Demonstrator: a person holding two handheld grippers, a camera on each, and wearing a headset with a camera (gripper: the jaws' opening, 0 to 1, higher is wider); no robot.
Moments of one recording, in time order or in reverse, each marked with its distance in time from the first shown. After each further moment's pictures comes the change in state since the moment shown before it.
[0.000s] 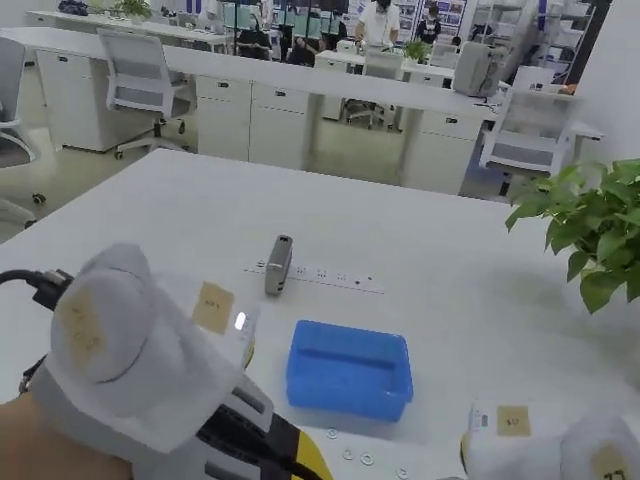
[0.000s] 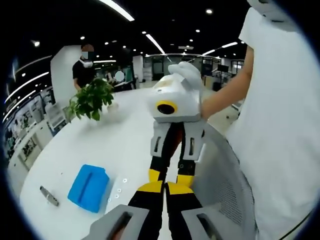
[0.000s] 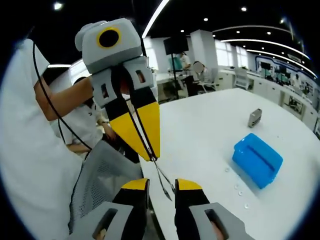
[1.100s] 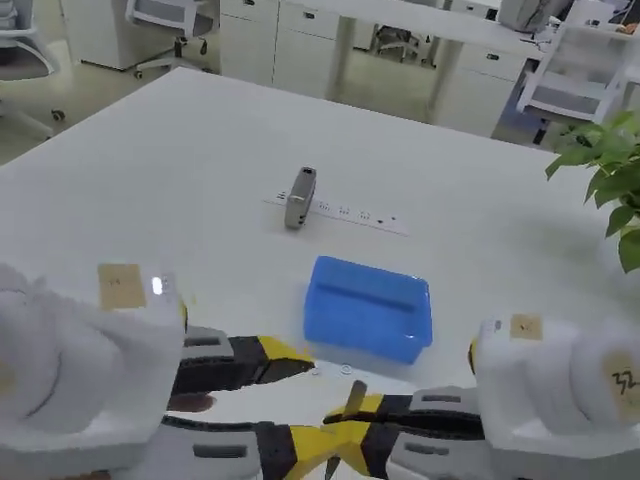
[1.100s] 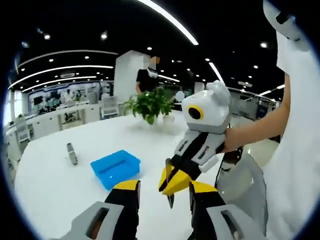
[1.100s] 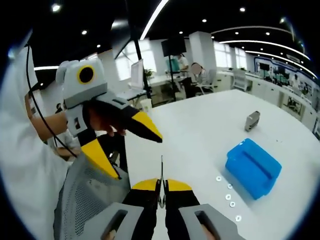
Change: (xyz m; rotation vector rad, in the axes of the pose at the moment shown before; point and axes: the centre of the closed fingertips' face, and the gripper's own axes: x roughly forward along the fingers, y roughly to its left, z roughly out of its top) left arm -0.019 0.038 -0.039 -0.427 -0.250 0.499; right arm 0.021 -0.045 0.009 -0.002 -0.001 -0.039
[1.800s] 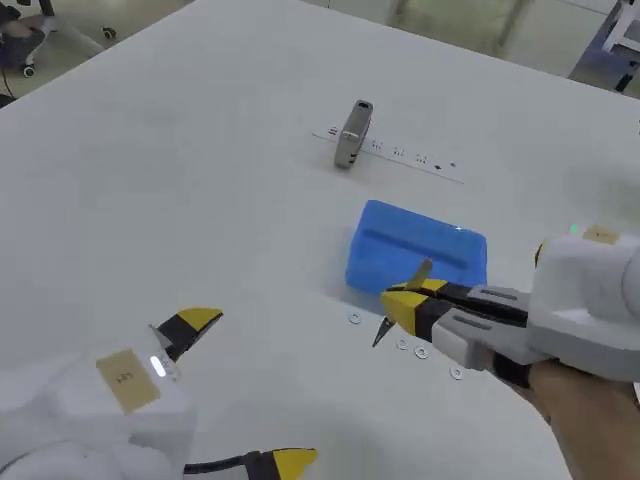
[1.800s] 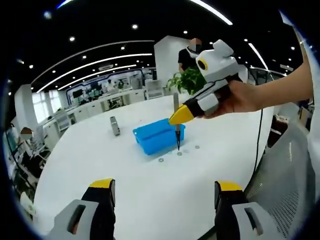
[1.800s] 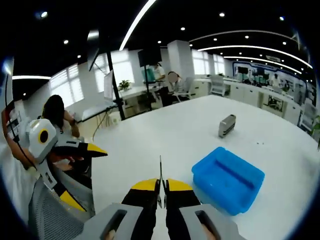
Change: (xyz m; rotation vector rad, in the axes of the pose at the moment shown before) left arm -0.010 0.051 -0.080 0.036 0.143 0.402; right arm 0.022 -0.091 0.019 0.053 -0.097 -0.194
